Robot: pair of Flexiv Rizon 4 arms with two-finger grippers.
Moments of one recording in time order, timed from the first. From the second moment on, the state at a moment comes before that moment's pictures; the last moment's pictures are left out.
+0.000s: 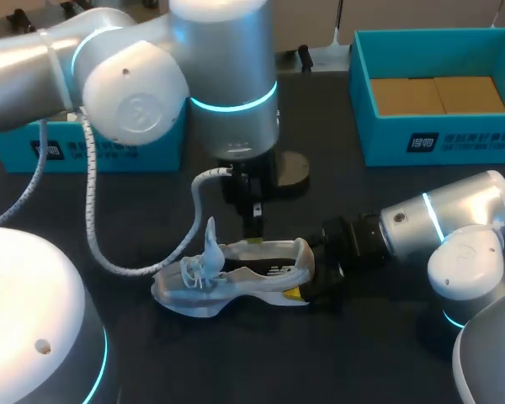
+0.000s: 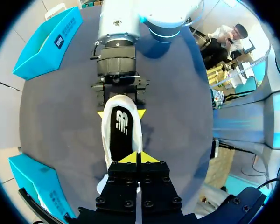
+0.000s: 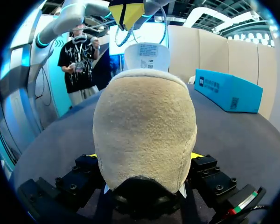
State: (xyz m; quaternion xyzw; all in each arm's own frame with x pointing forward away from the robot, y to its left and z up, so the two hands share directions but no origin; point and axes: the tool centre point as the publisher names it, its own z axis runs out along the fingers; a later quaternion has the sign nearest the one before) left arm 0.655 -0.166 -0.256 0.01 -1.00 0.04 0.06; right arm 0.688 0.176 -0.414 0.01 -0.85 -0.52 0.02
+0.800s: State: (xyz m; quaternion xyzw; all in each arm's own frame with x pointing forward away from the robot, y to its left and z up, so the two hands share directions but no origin) left arm 0.662 -0.185 -0.310 0.01 -1.00 0.02 0.06; right arm 0.688 0.176 -0.414 0.01 -0.85 -0.52 0.02
